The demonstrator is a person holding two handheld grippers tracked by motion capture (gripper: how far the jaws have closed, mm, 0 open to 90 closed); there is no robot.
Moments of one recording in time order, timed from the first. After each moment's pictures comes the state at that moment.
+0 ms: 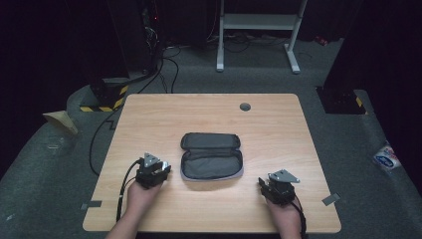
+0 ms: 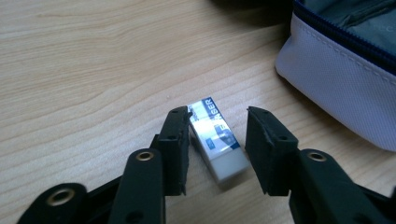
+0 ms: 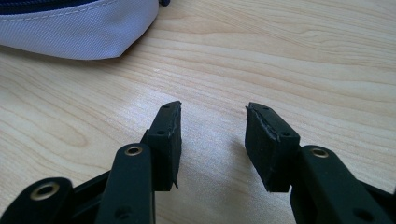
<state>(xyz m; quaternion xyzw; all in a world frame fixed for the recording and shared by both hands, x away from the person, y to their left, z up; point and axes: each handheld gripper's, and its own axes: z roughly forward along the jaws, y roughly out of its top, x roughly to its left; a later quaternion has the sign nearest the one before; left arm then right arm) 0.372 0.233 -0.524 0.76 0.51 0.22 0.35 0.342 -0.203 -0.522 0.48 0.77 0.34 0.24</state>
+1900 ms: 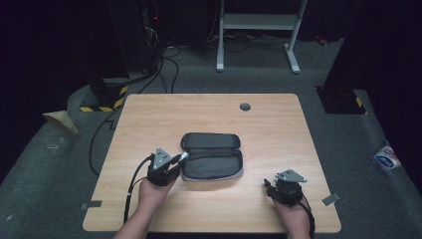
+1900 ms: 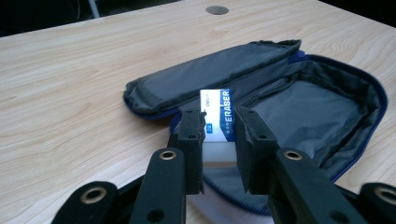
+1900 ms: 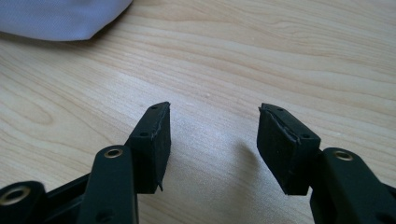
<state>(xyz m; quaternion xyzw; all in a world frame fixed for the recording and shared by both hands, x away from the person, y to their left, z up) 0.356 0.178 -0.467 0.75 0.43 0.24 0.44 0.343 -0.223 -0.519 0.48 0.78 0.32 0.25</state>
